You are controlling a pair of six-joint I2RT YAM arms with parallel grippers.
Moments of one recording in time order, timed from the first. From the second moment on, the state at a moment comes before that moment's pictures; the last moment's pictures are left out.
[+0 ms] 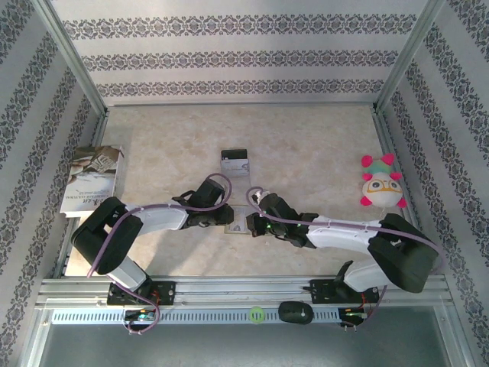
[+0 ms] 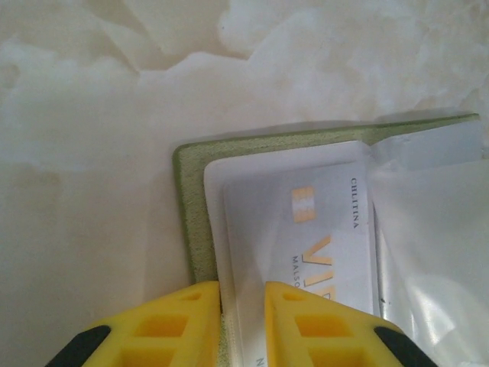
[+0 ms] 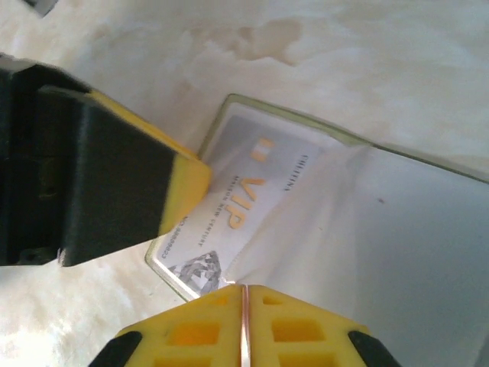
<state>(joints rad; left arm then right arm) -0.66 1.60 0.70 -0.09 0.19 -0.68 0.89 1.37 0.55 0.05 -0.03 0.63</state>
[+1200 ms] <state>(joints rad) -0.83 1.78 1.10 -0.34 0.32 -0.55 0.72 0.97 0.50 -0.30 0.12 0.67</state>
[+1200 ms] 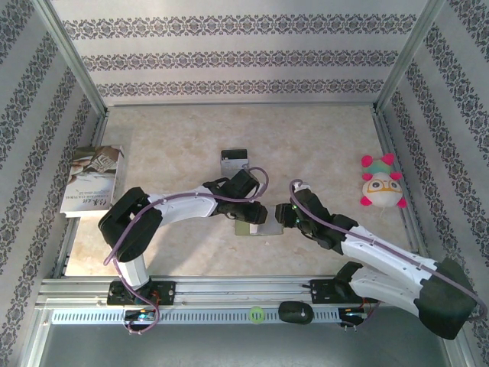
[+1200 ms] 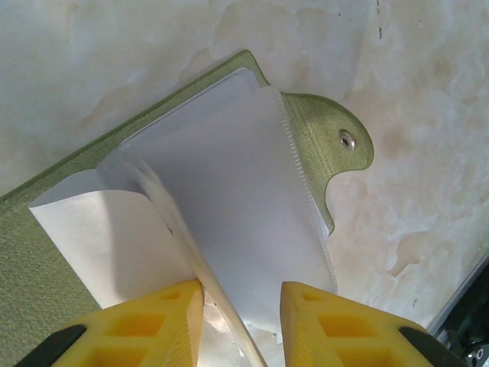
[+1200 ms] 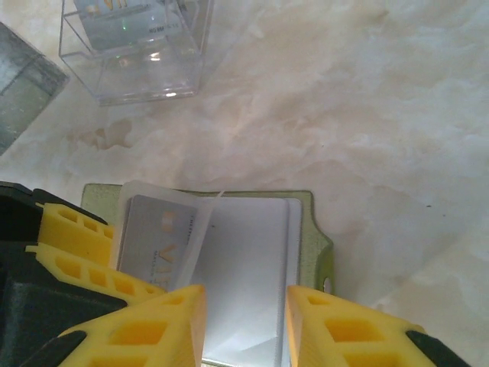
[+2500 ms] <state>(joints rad) -0.72 1.60 0.82 -0.28 0.34 -0.58 0.78 1.42 0.73 -0.30 -0.11 0.49</state>
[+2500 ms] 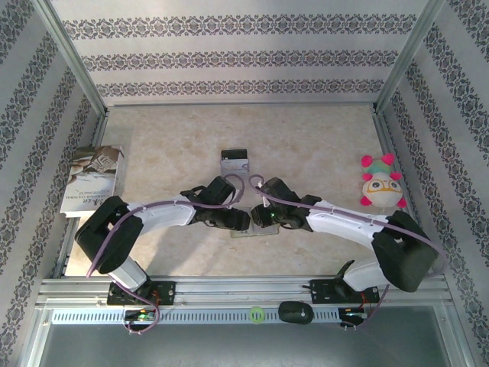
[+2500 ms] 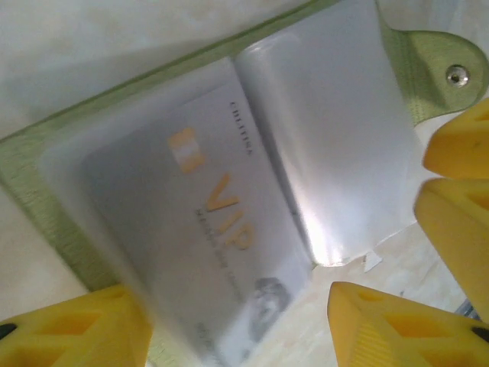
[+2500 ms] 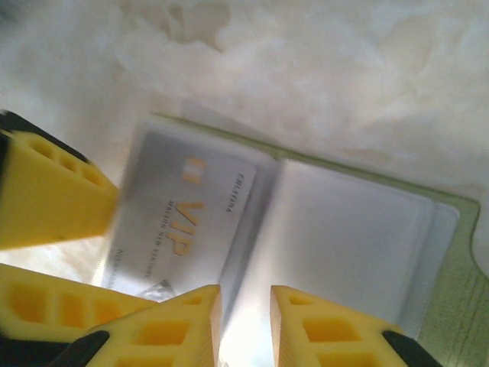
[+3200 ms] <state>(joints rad) -0.64 1.51 0.67 -0.20 0.32 -0.62 0.84 1.46 0.68 -0.30 -0.04 0.54</state>
